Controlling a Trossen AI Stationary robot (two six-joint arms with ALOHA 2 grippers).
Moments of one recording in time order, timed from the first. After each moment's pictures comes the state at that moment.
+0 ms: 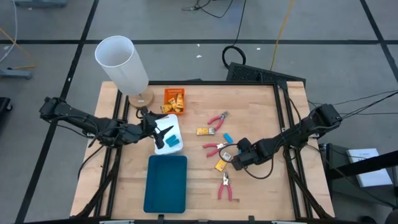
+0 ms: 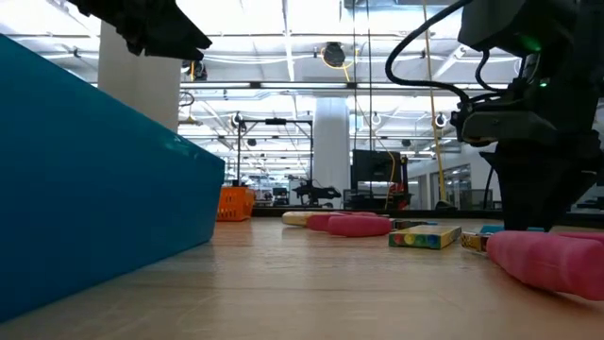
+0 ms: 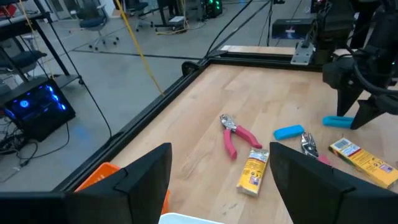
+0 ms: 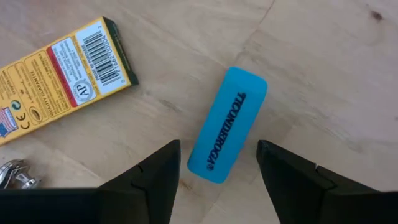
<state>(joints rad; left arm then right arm) -0.30 0.95 0.65 -0.09 -0.78 -0.15 0.38 1.57 0.77 -0.62 0.22 1.38</state>
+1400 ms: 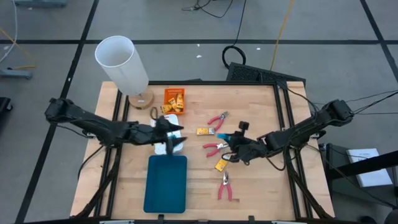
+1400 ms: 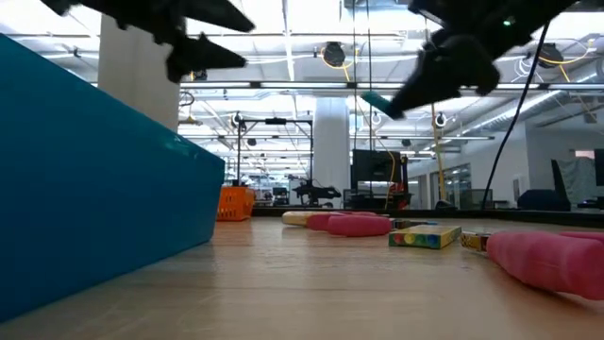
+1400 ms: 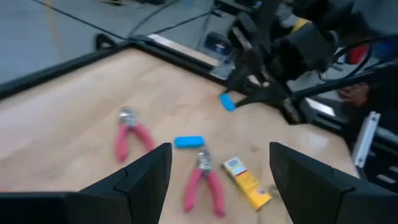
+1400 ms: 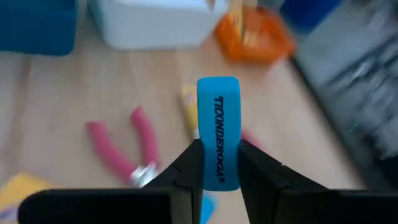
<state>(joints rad) -0.24 1.17 0.65 0.24 -0.42 -0.43 0.37 1.36 0.77 -0.17 0.76 0.08</state>
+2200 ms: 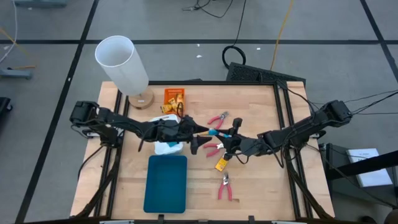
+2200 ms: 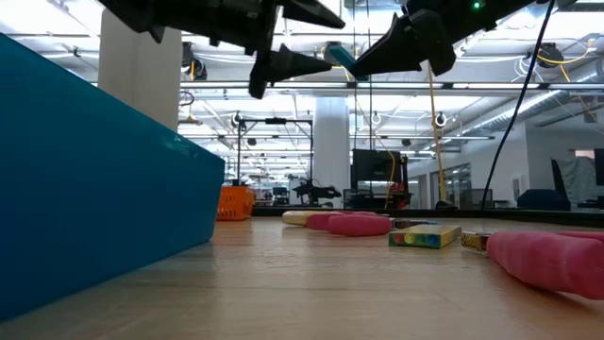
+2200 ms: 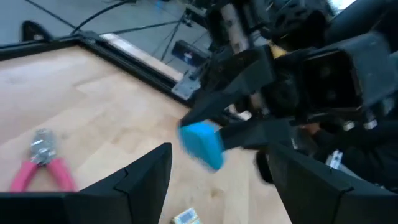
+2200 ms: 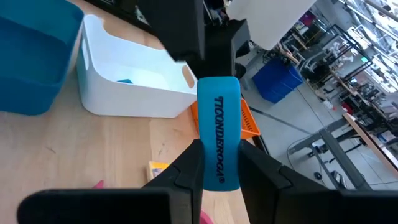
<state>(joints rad) -0.11 1.59 0.88 0.55 -0.19 -0.51 0.34 1.39 0.77 0.22 0.78 -0.33</state>
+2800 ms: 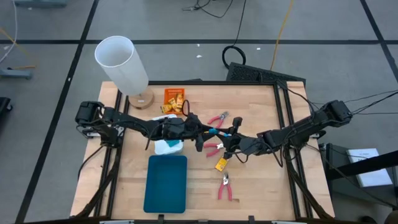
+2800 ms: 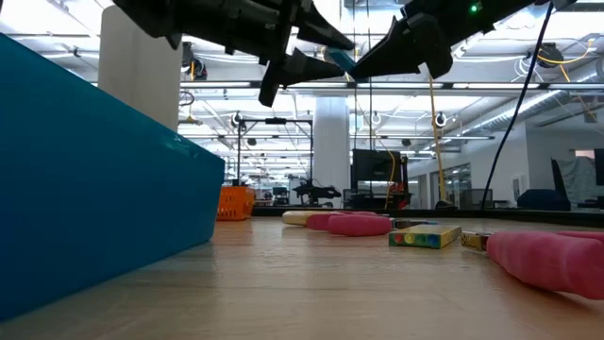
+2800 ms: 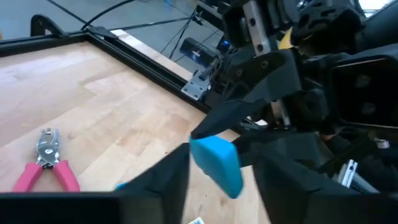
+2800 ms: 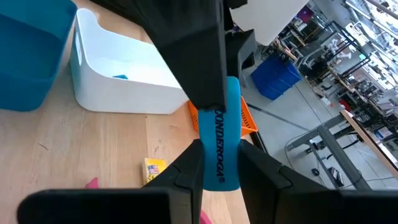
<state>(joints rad) -0.07 1.65 0.94 0.52 -0.18 -0.53 0.33 1.39 0.77 0.21 0.78 -0.33</state>
